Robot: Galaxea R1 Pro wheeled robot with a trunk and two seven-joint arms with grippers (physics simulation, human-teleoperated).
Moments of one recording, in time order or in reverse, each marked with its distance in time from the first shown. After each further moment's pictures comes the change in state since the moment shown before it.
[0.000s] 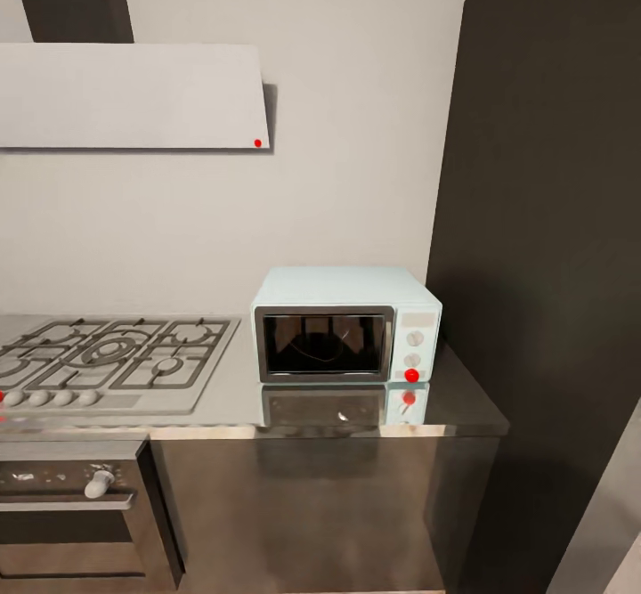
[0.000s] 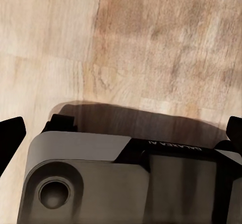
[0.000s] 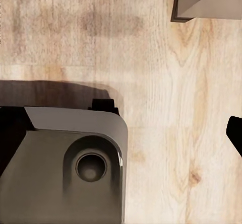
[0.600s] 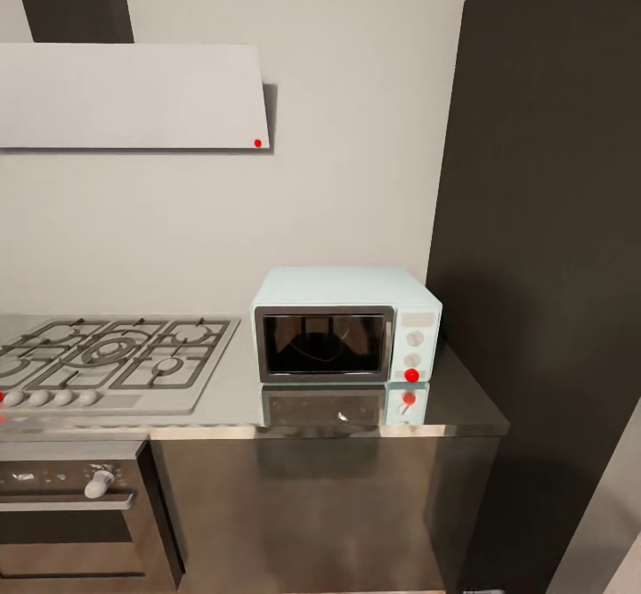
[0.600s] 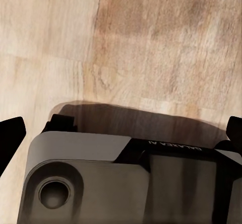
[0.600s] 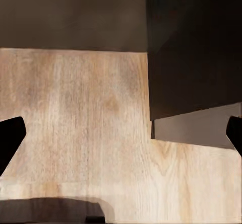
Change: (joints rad) left arm 0.000 0.000 0.000 0.000 0.000 0.000 0.000; right arm -0.007 0.012 -0.006 -0.587 0.007 0.288 -0.003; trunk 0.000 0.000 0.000
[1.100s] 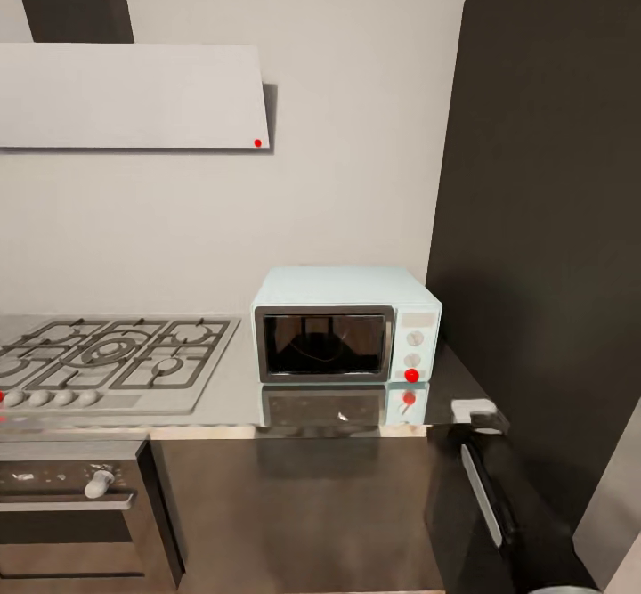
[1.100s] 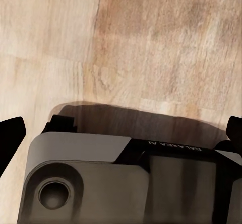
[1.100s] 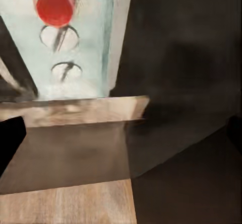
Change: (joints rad) left arm 0.000 0.000 0.000 -0.001 -0.001 -0.001 0.000; right arm -0.243 0.005 -0.007 -0.737 -0.011 0.663 -0.012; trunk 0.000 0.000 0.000
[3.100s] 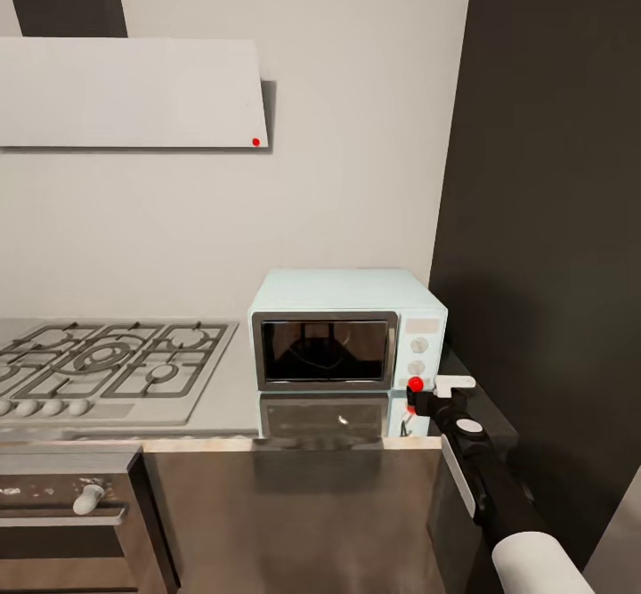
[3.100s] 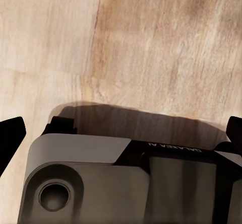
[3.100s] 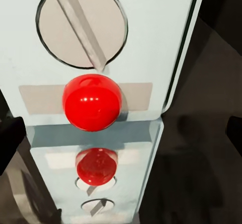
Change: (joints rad) left arm 0.000 0.002 0.002 0.000 -0.002 -0.005 -0.003; right arm -0.138 0.027 0.001 0.316 -0.025 -0.537 0.007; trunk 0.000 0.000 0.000
